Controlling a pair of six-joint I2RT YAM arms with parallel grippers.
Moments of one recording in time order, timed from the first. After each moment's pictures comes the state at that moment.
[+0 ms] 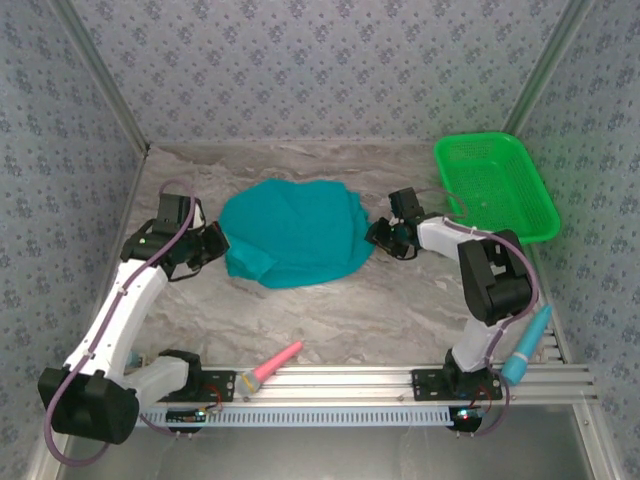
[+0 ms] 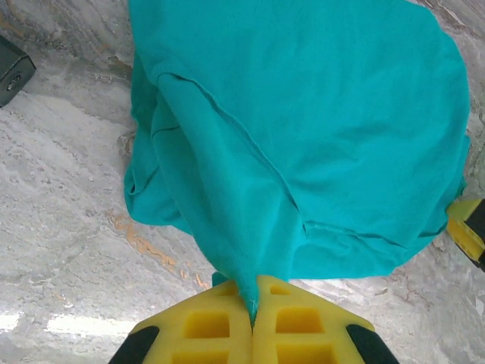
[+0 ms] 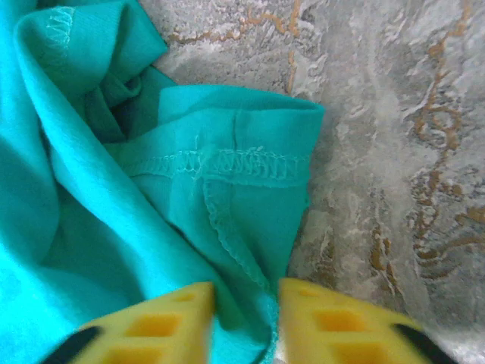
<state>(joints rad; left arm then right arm) -0.20 1.07 0.99 -0.87 0.18 -0.66 0.31 1.78 1.00 -0.27 -0.26 0.80</state>
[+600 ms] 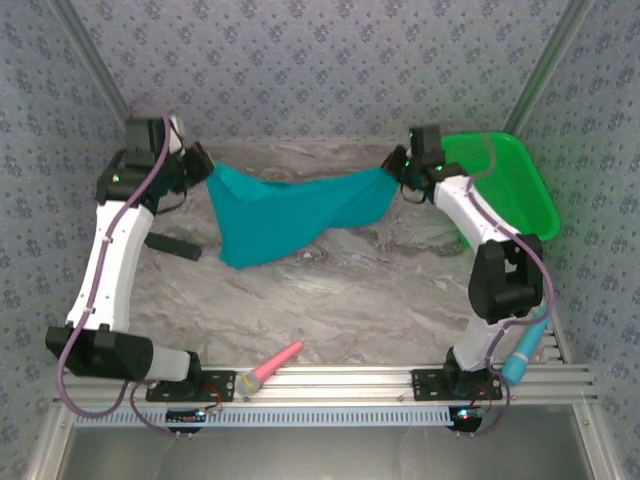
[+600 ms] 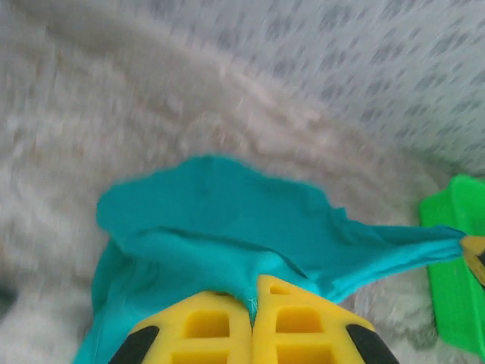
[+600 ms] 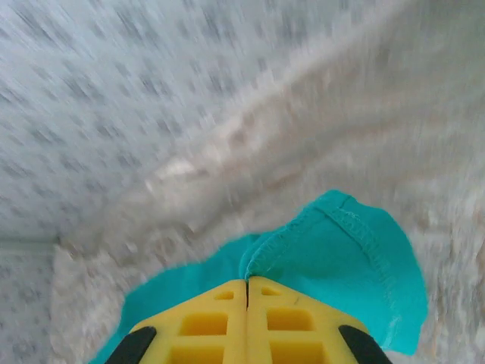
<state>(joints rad) -0.11 1.42 1.75 -0.89 0.16 -0.52 0.20 1.71 1.55 -0.39 -0.09 0.76</state>
